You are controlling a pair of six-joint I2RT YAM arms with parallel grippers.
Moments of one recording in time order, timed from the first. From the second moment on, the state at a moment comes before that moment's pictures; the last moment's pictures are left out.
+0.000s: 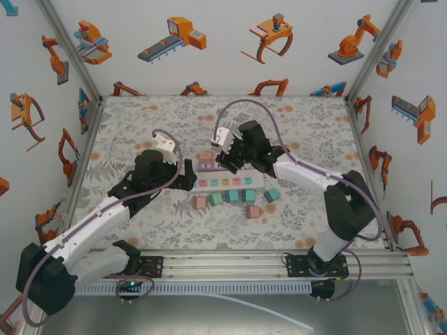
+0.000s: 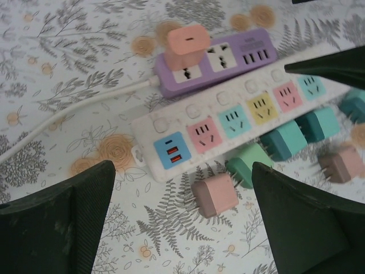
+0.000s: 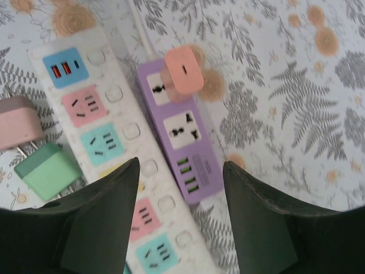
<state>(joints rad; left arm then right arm) -0.57 1.03 0.67 -0.18 -0.03 -0.26 0.66 1.68 1.16 -0.10 -0.36 -0.51</state>
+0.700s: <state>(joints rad) -0.40 1.41 0.80 -0.10 0.06 -0.50 0.63 2.08 1.47 -0.11 -0.63 -0.61</state>
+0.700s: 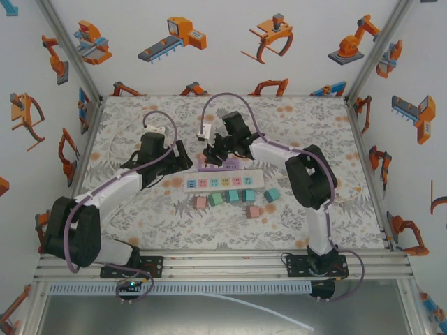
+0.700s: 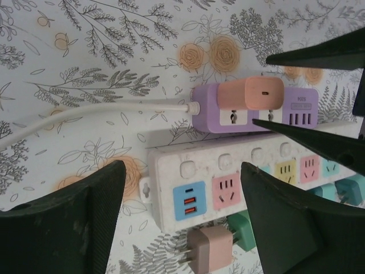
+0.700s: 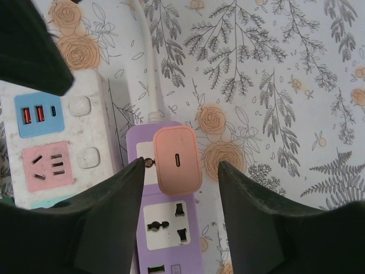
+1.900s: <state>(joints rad) -0.40 1.77 0.99 -0.08 0.16 -0.55 0.63 2.10 1.50 -0.13 -0.67 -0.62</state>
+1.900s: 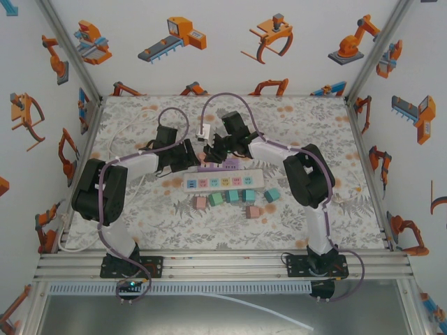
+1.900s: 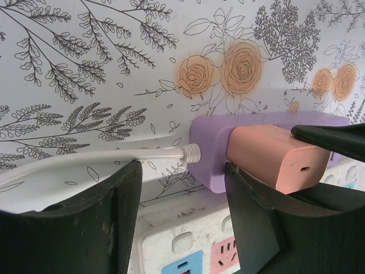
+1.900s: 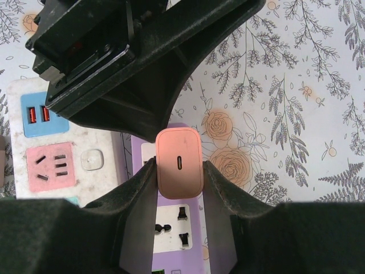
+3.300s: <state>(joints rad) -0.42 1.30 0.92 -0.08 0.21 -0.41 0.58 1.43 1.00 0.06 -0.20 0.54</state>
